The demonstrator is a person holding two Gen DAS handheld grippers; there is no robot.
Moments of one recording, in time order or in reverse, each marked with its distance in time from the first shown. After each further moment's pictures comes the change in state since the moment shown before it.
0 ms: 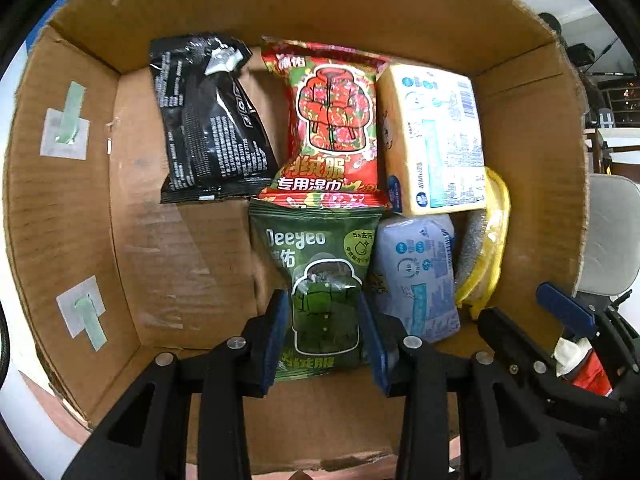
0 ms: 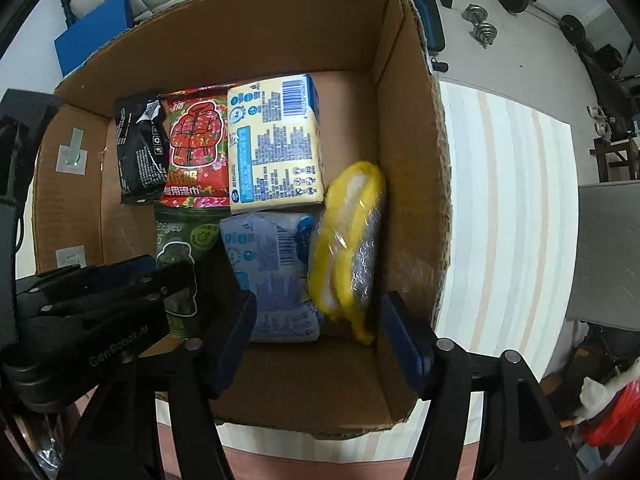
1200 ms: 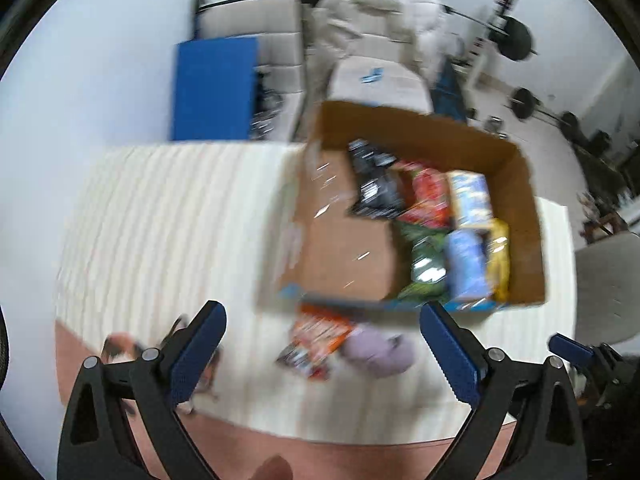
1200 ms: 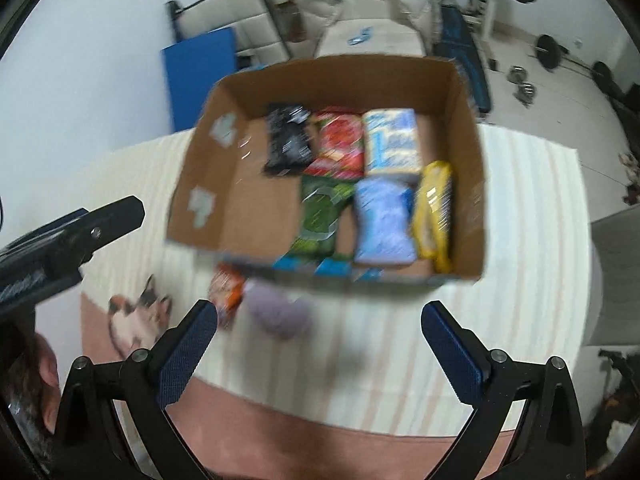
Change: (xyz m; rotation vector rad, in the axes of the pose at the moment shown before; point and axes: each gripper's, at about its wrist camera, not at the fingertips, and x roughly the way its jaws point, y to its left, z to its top) left arm -0.146 0.089 -0.175 -0.160 -0.477 0.186; right arm -0.083 0.061 -0.151 -0.165 -0.235 0.226
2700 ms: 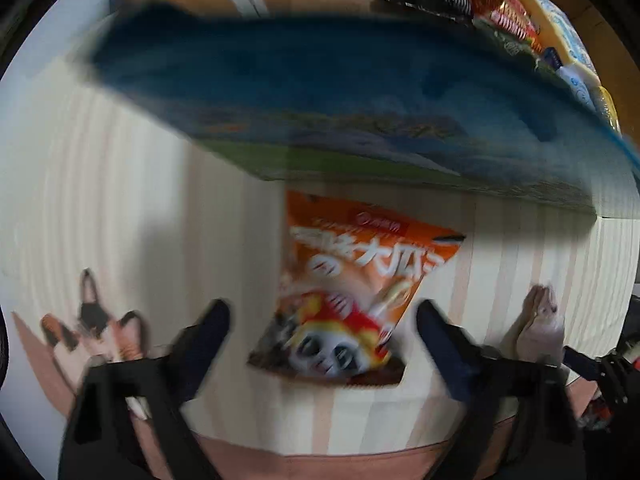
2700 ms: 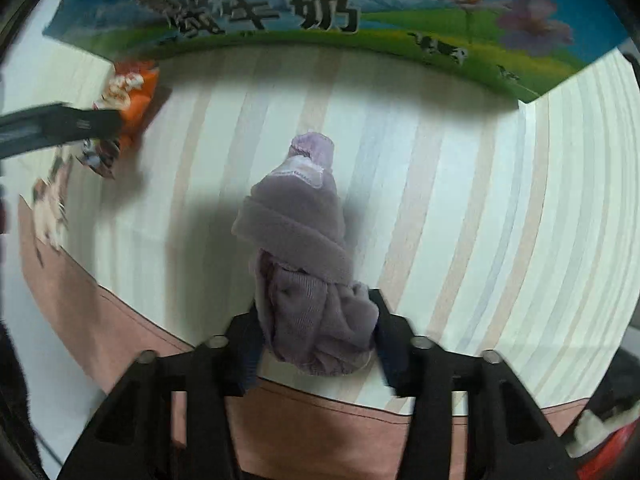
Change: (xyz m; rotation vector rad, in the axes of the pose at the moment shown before) left arm 0.201 -0.012 -0.052 0.116 0.397 -0.053; right arm 0.166 -0.064 -0.091 -0.030 0.310 -0.089
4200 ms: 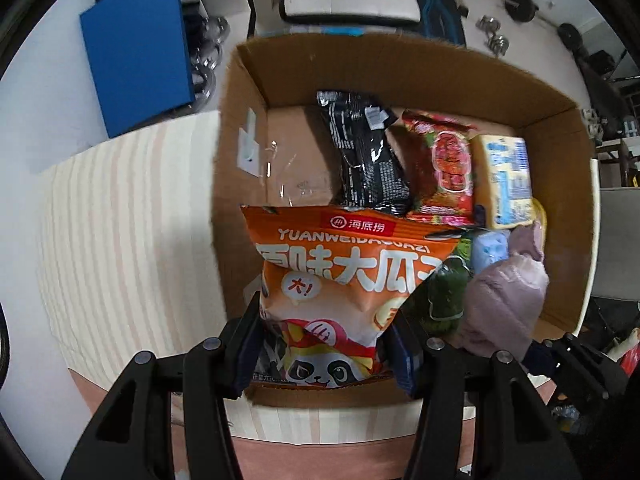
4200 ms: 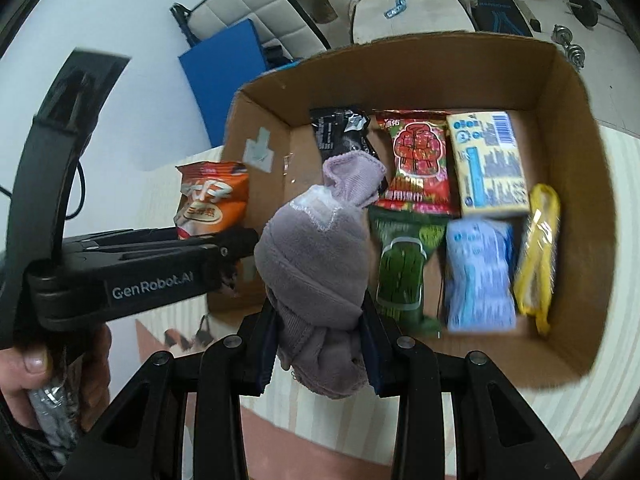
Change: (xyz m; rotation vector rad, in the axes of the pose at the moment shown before) left arm -0.134 -0.030 0.134 0.066 -0.029 0.061; right arm -0.143 0.049 0.175 0.118 -0.214 0.302
